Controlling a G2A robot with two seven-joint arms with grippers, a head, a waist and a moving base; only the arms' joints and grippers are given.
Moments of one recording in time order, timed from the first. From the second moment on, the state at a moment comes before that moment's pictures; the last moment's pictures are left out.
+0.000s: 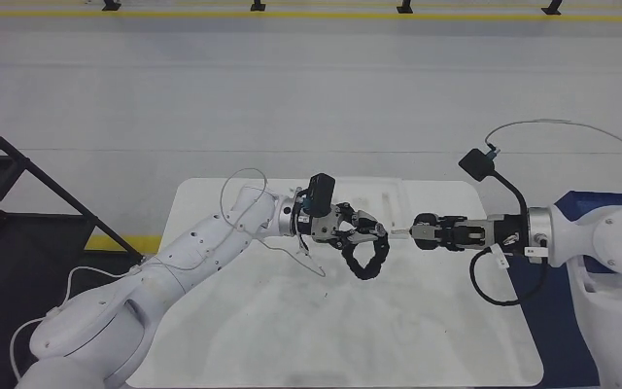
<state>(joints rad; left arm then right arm) 0.47 -1.21 -0.37 -1.05 1.30 -0.97 0.85 -1.07 -0.95 1.57 -2.01 0.05 0.21 1.46</state>
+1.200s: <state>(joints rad) 0.55 -1.21 -0.46 -1.15 1.51 -0.81 0.78 -1.08 -0.86 1.48 -2.23 -0.22 0.40 1.42</state>
